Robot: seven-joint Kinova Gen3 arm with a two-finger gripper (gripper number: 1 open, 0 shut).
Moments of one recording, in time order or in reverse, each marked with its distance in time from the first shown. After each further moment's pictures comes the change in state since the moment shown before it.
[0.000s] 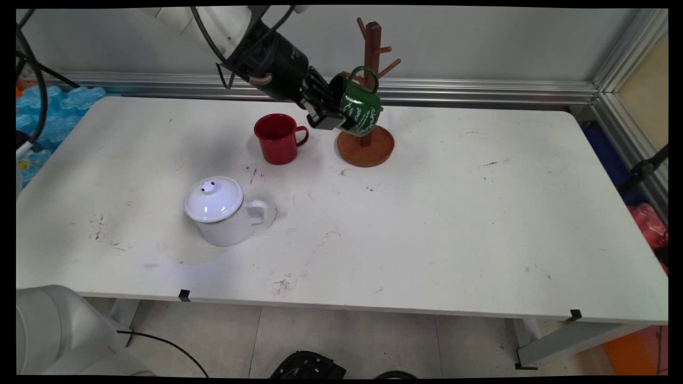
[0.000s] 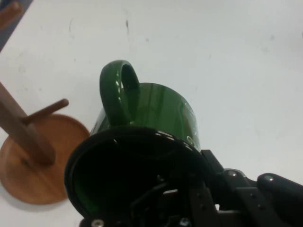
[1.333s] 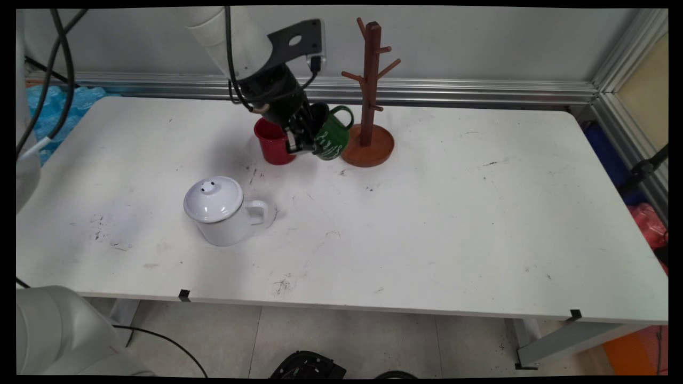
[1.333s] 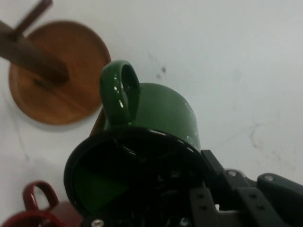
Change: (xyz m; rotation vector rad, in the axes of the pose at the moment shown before) arm 0.003 -0.002 0.040 0.054 -0.367 0.216
